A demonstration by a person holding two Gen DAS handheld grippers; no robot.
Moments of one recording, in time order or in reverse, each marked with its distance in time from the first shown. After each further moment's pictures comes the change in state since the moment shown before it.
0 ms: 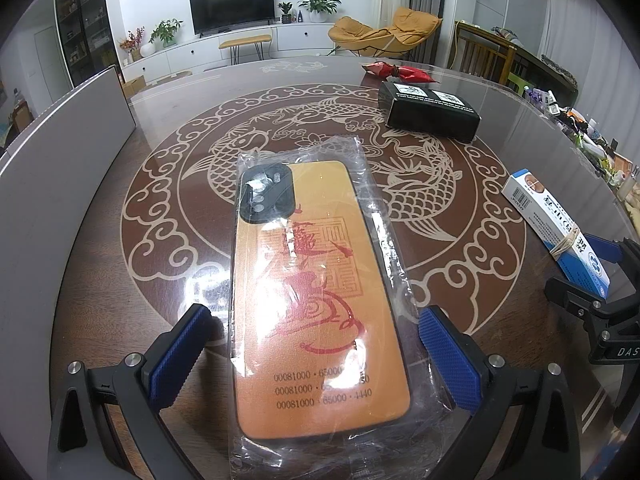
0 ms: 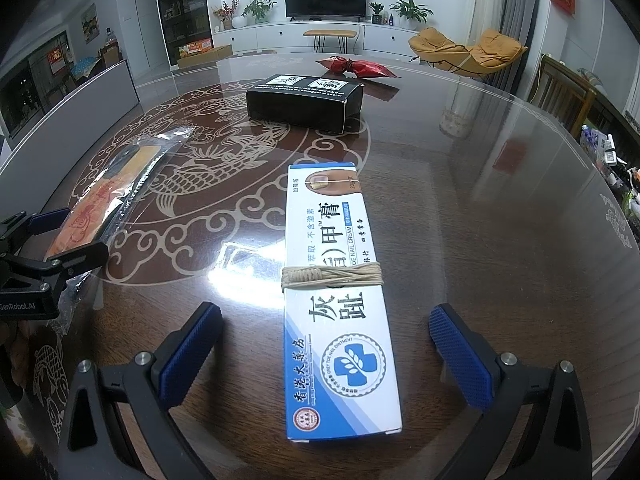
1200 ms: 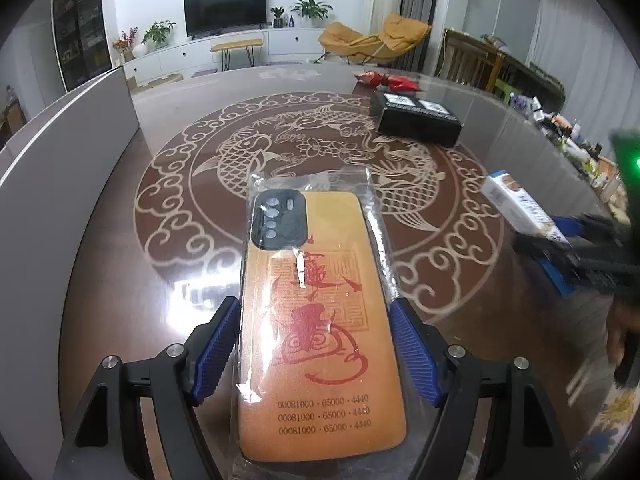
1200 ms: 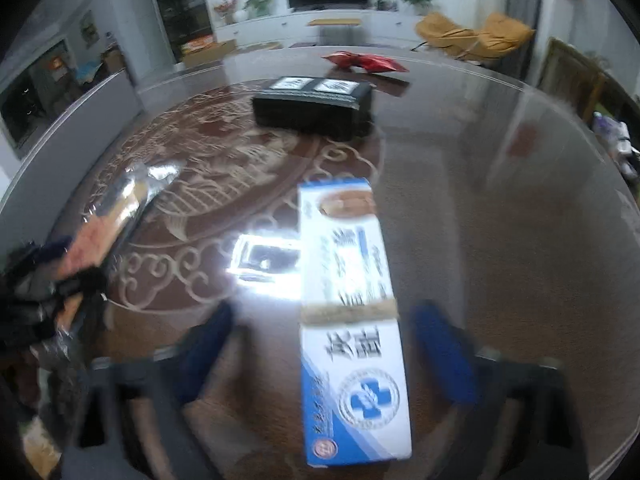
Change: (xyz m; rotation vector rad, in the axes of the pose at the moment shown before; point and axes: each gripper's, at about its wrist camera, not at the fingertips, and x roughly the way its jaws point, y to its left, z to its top) left arm -0.027 0.016 -0.012 -0.015 -0.027 -0.077; right arm 0.010 0.004 0.027 -0.014 0.096 0.056
